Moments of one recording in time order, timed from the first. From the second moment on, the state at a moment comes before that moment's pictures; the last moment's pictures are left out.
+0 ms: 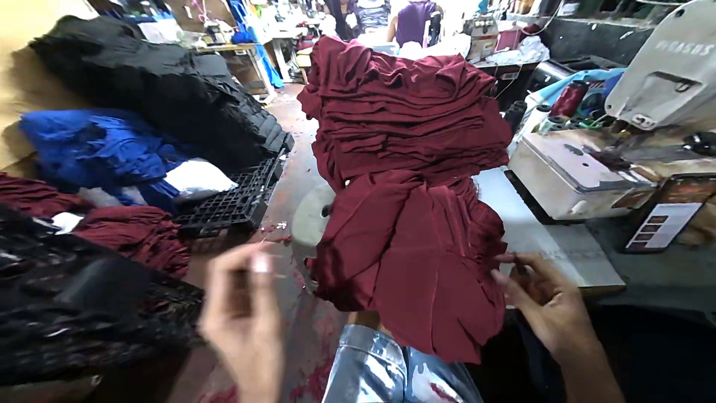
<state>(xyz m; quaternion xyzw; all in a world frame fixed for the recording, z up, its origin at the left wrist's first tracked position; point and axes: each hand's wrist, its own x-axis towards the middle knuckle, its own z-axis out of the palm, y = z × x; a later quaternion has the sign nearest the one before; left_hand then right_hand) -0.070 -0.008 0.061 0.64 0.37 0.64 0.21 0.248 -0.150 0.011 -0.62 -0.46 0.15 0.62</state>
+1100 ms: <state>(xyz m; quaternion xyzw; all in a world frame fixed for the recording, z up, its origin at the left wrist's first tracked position) -0.008 -0.080 0.010 0.73 0.31 0.55 0.26 0.138 -0.156 0.031 -0.54 -0.52 0.11 0.65</state>
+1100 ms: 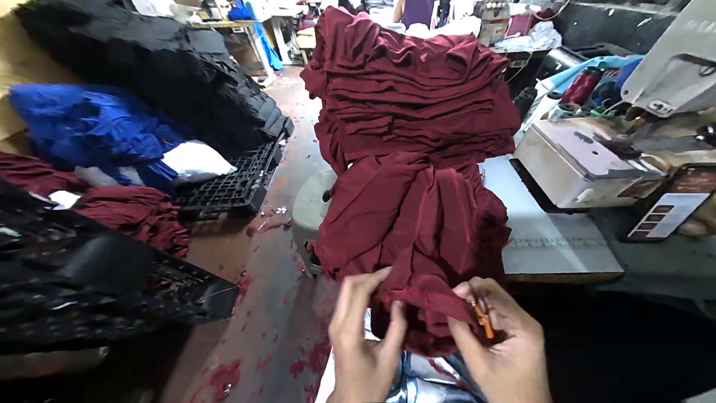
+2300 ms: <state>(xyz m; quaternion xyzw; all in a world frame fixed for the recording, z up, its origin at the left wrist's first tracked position) -0.036 -0.015 0.031 0.86 0.30 0.38 0.18 0.230 -0.141 0.027 -0.60 -0.67 0.12 0.42</state>
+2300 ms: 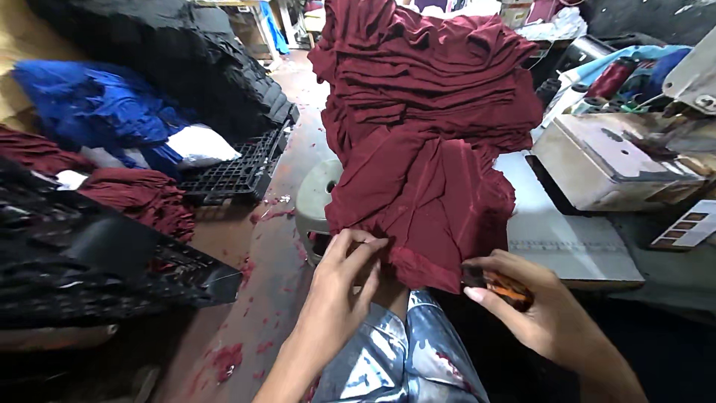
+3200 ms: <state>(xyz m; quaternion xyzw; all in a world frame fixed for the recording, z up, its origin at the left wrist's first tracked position) -0.003 -0.033 -0.002 0.71 0.33 0.38 0.49 0.172 -0.113 0.011 -0.67 -0.66 0.00 0.34</state>
